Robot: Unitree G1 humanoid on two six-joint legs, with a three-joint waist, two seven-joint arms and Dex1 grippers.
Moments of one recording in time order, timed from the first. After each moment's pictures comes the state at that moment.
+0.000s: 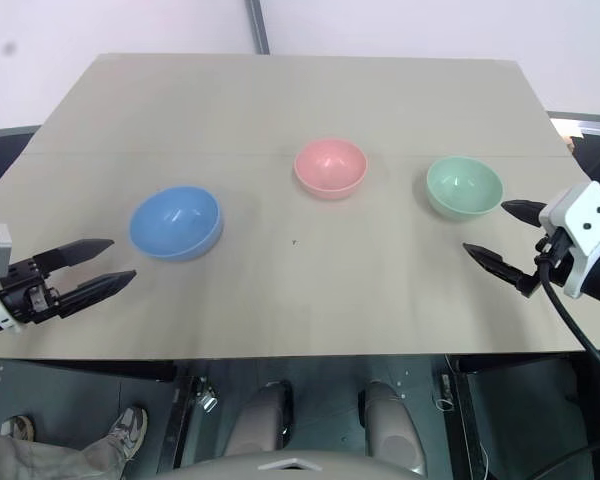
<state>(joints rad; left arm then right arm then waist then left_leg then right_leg) 0.20 0.93 0.66 -0.15 -0.75 0.49 -1.14 0.05 -0.92 -0.53 -0.55 0.54 0.63 0.84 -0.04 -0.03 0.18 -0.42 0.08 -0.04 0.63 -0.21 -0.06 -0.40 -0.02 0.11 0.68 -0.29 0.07</state>
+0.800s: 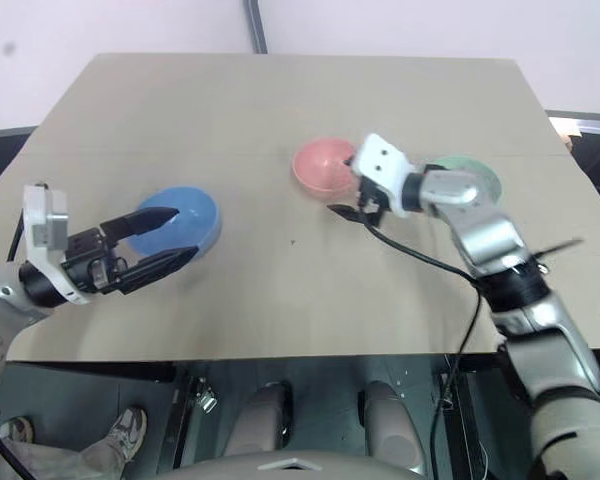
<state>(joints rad) 0.04 0.84 0.50 -0.42 -0.86 0.58 -0.97 -0.89 -0.46 0.36 0.26 0.09 0.26 0.87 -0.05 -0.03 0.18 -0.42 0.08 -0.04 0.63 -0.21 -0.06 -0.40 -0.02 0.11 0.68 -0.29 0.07</state>
